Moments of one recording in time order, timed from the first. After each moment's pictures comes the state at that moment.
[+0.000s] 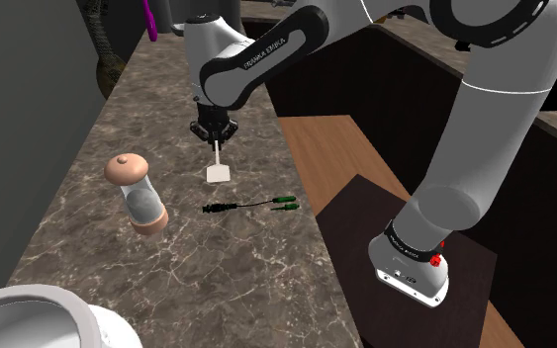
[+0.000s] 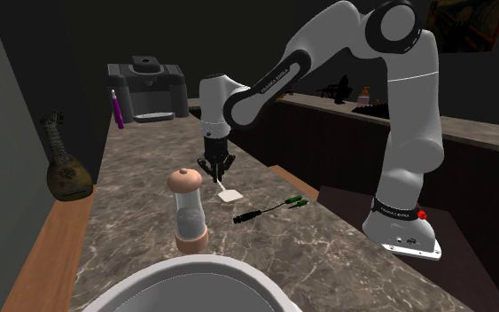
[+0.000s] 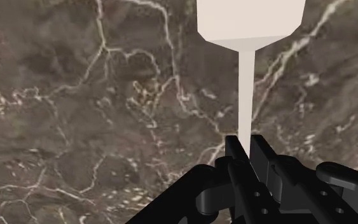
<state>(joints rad) -0.02 0.24 0.35 -2.03 -0.18 2.29 1.09</state>
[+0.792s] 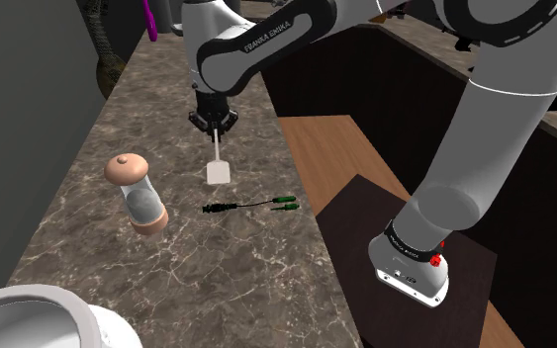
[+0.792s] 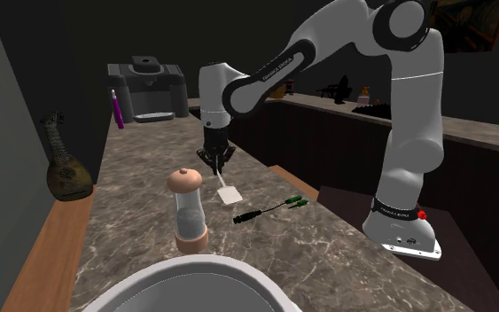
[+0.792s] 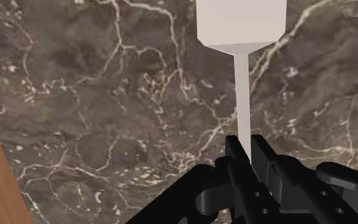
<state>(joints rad) -0.02 0.19 0.36 -2.01 -0.15 2.22 1.07</state>
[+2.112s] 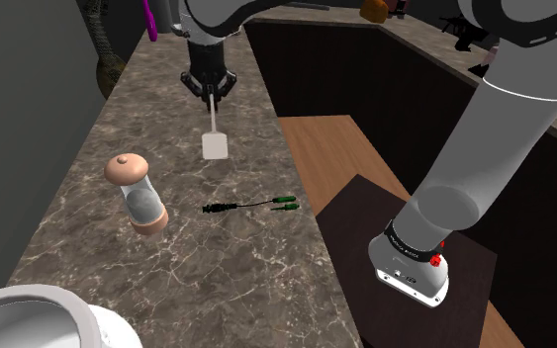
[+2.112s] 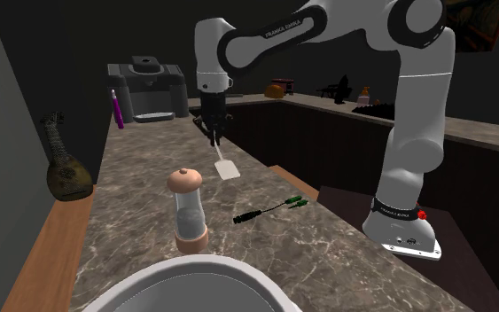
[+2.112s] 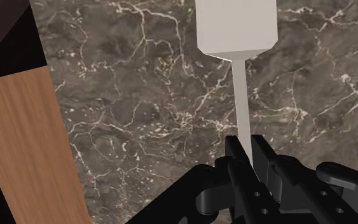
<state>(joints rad) -0.03 0.10 0.37 -1.84 -0.10 1.97 1.03</state>
